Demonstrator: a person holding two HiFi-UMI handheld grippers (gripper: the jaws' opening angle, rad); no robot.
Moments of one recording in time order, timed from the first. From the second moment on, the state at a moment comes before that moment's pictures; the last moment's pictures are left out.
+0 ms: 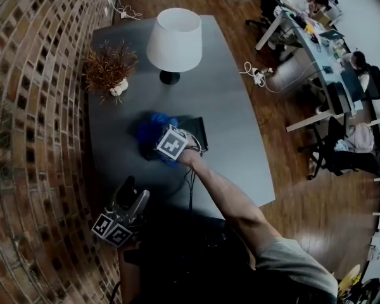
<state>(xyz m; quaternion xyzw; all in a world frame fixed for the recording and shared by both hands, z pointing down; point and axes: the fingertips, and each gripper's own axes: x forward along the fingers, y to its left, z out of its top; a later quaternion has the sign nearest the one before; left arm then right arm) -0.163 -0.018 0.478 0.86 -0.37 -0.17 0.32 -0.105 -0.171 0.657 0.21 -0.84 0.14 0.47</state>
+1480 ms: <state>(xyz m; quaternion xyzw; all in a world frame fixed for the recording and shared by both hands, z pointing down) -0.149 -0.024 0.496 0.85 -0.36 -0.15 0.35 0.075 -0.169 0.646 0.34 -0.77 0.17 0.52</state>
